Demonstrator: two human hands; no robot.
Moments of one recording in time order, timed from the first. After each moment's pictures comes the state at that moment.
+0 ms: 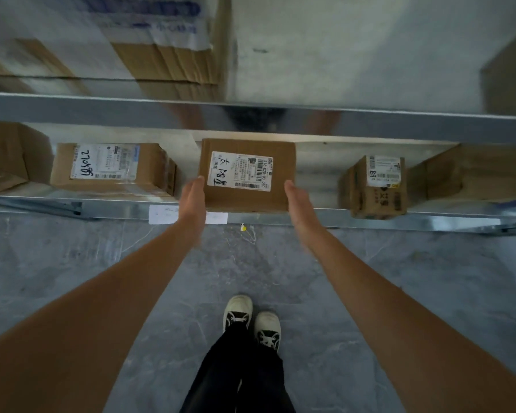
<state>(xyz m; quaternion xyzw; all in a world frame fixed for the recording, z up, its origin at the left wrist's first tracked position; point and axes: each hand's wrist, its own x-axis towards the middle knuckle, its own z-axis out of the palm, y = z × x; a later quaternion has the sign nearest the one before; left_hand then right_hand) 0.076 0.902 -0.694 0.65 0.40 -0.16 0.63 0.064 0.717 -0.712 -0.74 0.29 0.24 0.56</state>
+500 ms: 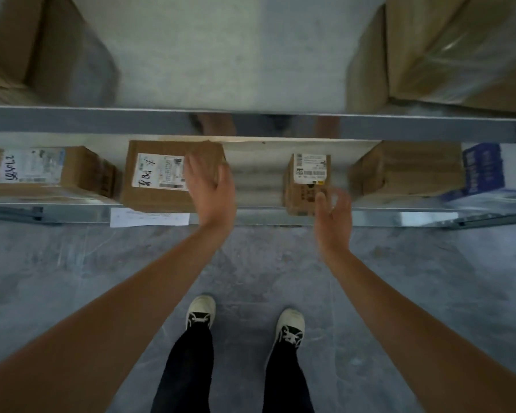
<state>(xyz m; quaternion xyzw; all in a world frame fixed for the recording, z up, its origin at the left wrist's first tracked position) 0.070 0.707 -0.638 0.80 0.22 0.10 0.55 0.030 0.526 -0.682 -0.84 0.31 0.02 0.45</state>
